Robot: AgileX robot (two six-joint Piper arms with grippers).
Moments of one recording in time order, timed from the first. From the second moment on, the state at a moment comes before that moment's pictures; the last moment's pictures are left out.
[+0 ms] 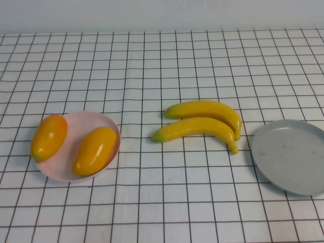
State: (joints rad) right arm 0.04 -0.01 0.03 1.09 0.17 0.07; left arm -0.09 0.03 0.03 0.09 0.34 -0.06
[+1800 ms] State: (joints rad) right arm 0.38 2.00 -1.75 0.20 1.22 -0.73; left arm -0.09 0.03 0.03 0.09 0.34 -0.06
